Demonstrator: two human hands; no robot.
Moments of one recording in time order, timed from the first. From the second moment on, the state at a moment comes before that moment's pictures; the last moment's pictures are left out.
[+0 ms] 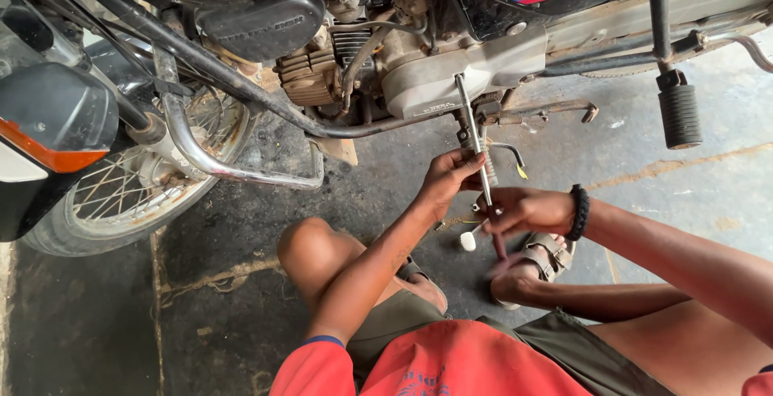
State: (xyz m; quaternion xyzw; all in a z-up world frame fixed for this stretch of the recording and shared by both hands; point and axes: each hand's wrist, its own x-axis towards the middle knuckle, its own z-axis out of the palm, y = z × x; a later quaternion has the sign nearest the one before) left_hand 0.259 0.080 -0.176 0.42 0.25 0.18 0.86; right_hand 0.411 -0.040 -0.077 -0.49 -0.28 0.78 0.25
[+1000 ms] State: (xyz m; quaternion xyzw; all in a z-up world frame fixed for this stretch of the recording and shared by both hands) left_hand 0.257 0.090 -0.159 0.45 0.27 0.21 0.83; right_hand 0.402 -0.033 -0.057 -0.46 -0.28 0.81 0.25
